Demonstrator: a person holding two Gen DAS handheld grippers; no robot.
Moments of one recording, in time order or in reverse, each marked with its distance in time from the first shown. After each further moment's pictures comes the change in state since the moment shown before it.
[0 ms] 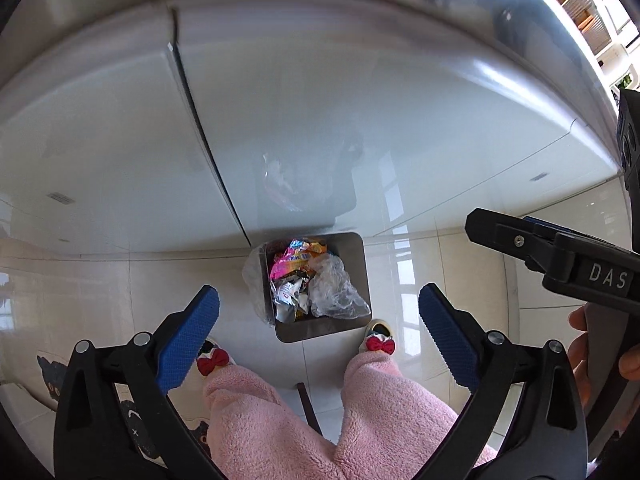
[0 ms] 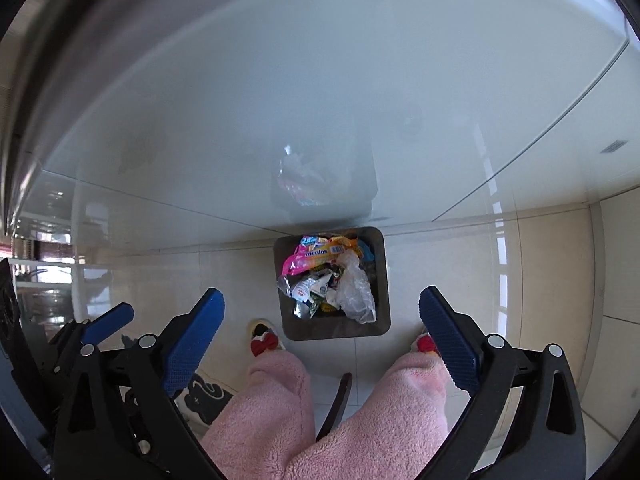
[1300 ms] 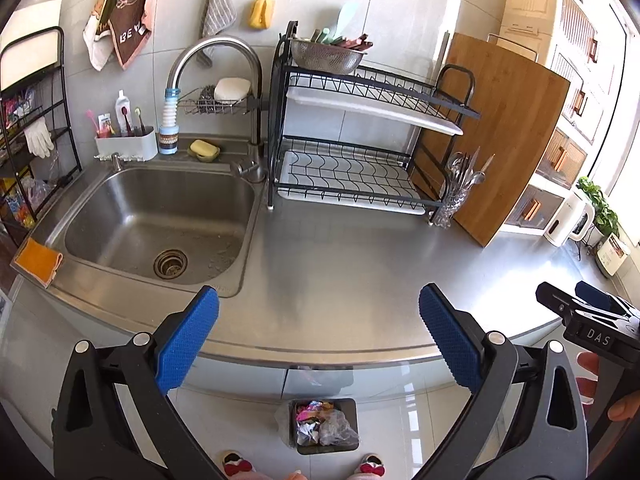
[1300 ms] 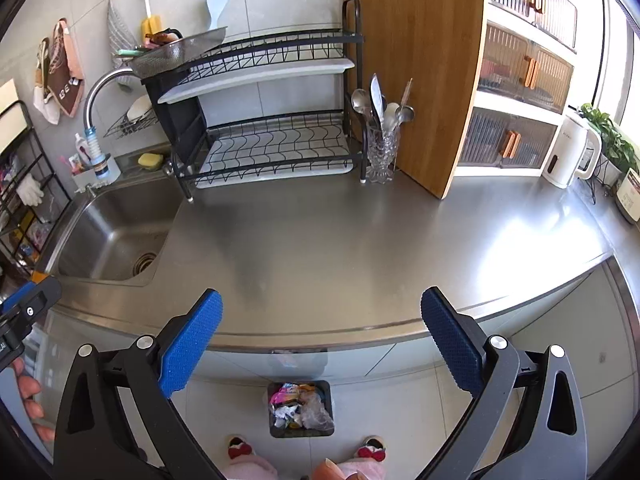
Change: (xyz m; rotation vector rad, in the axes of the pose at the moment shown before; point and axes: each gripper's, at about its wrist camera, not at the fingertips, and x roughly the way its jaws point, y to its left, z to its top) left arm -0.349 -0.025 0.080 -0.050 -0.606 0.090; right arm -0.356 0.069 0.021 -0.092 -0.601 -0.179
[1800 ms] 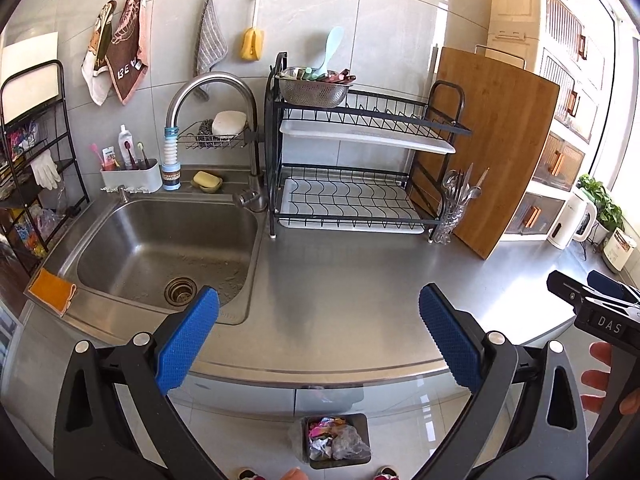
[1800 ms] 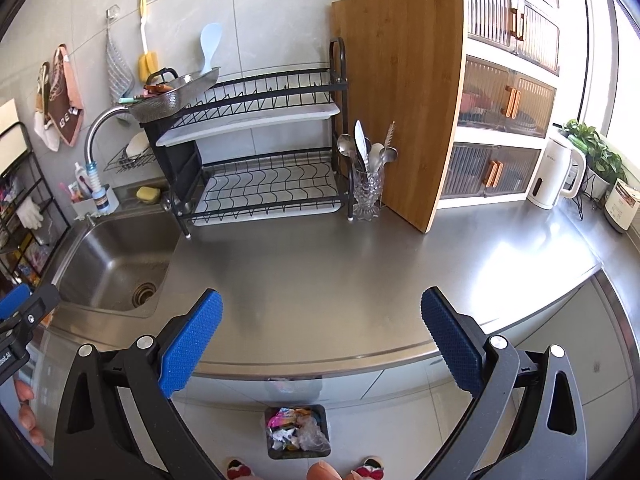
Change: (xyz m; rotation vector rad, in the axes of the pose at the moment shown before) left arm -0.020 -0.019 0.018 0.054 -0.064 0.037; right arm -0.029 -0.009 0.023 0.022 -0.091 -0.017
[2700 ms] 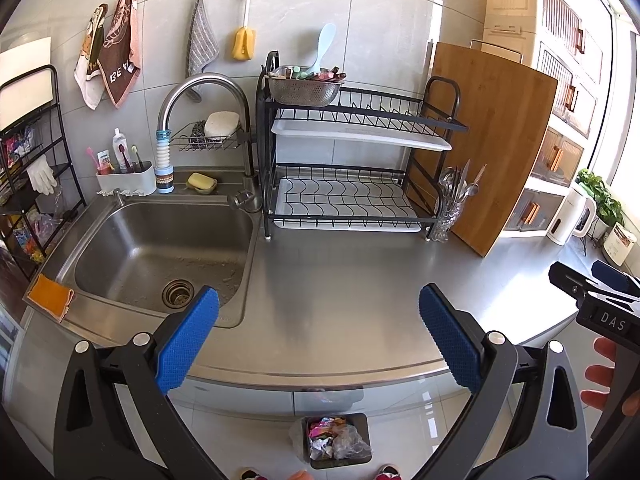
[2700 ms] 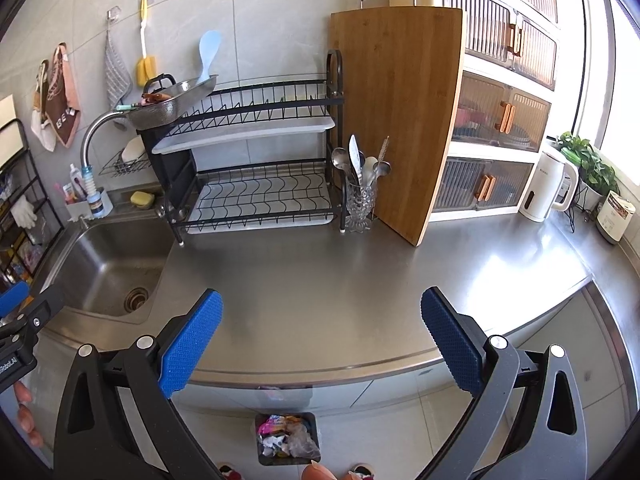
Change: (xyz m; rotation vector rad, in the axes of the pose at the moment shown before) left arm 0.007 -0.009 0.005 0.016 0.012 -0.008; right arm -0.007 0.003 0.008 -0.018 -0.028 -0.033
